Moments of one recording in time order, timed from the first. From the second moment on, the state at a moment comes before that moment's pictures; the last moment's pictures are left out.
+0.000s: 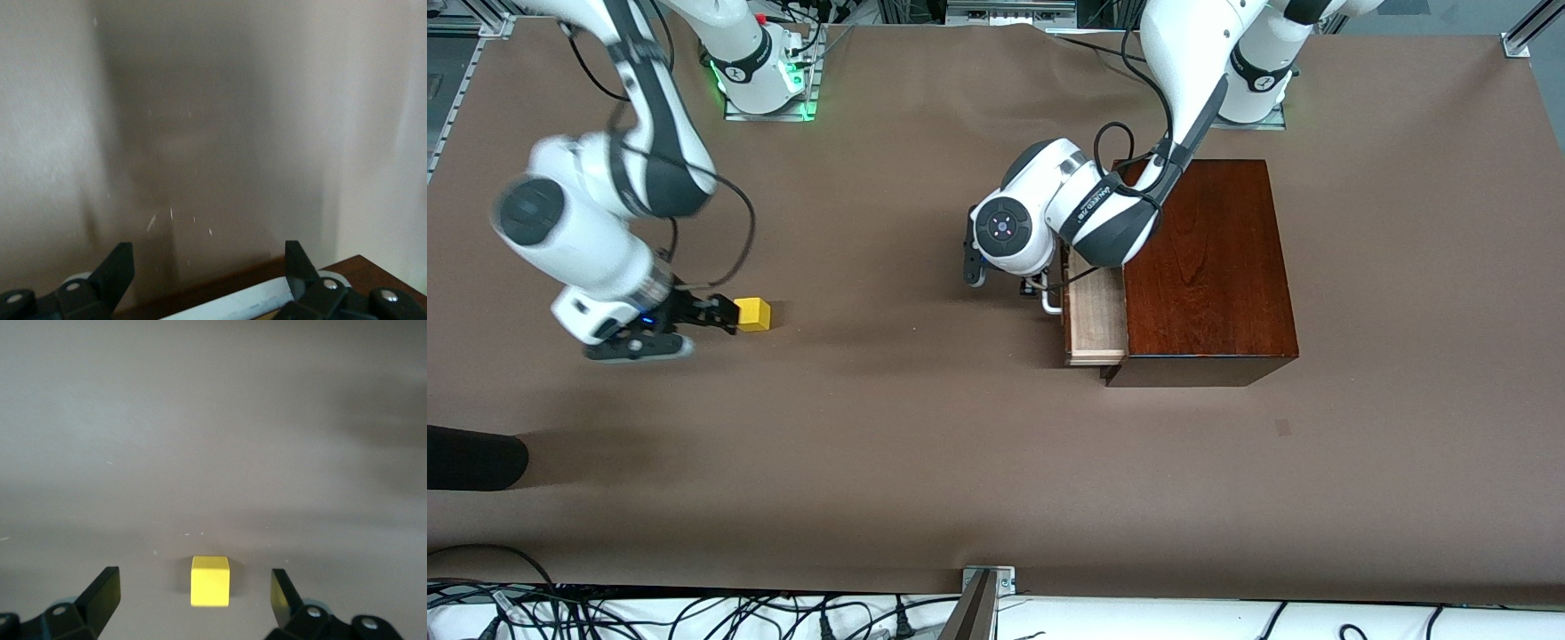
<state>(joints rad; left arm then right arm) -0.65 0.73 -0.09 -1.34 -0.02 1.68 0.94 0.20 0.19 -0.07 -1.87 -0.01 2.15 0.02</state>
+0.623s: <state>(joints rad) -0.53 0.72 -0.09 -1.34 -0.02 1.59 1.00 0.20 -0.01 -0.03 -1.78 0.00 1.88 0.02</state>
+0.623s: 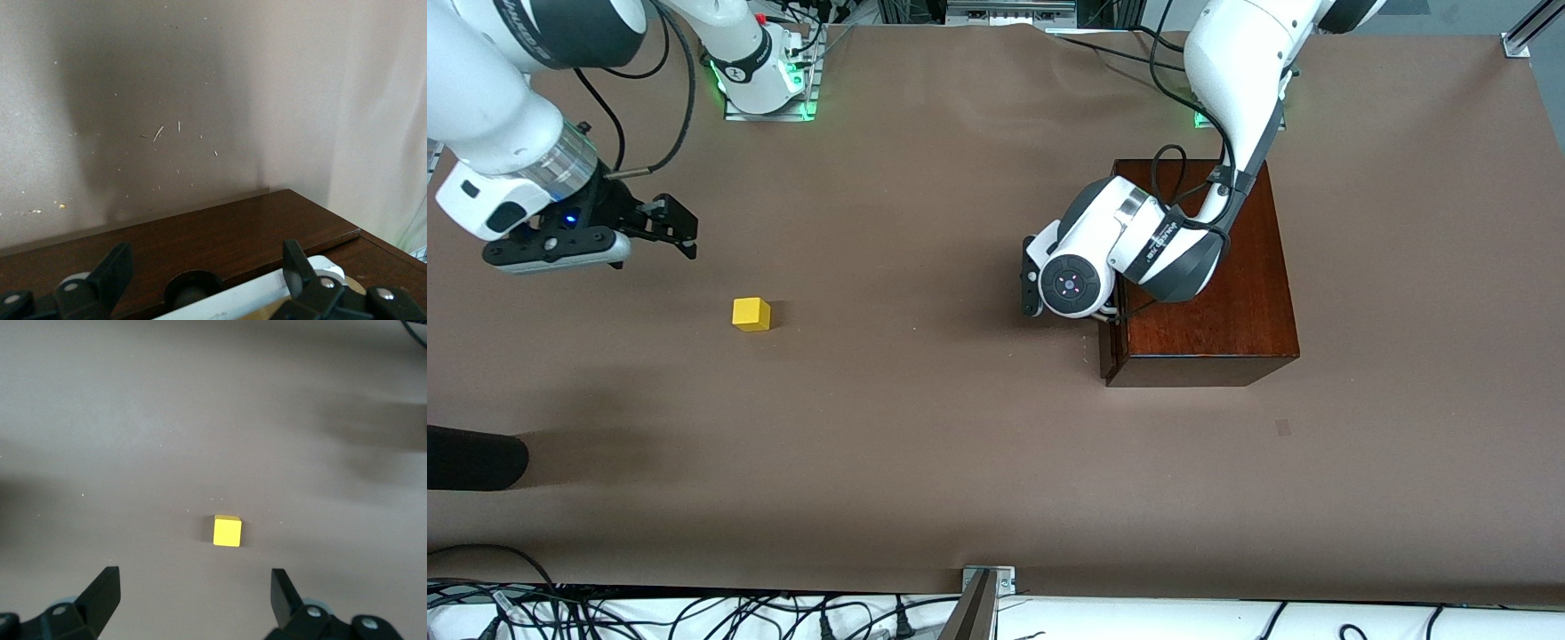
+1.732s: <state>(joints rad) -0.37 0.38 -0.02 -1.29 -0.03 1.47 0.85 0.20 0.02 -0.05 -1.62 -0.01 1.71 0.01</state>
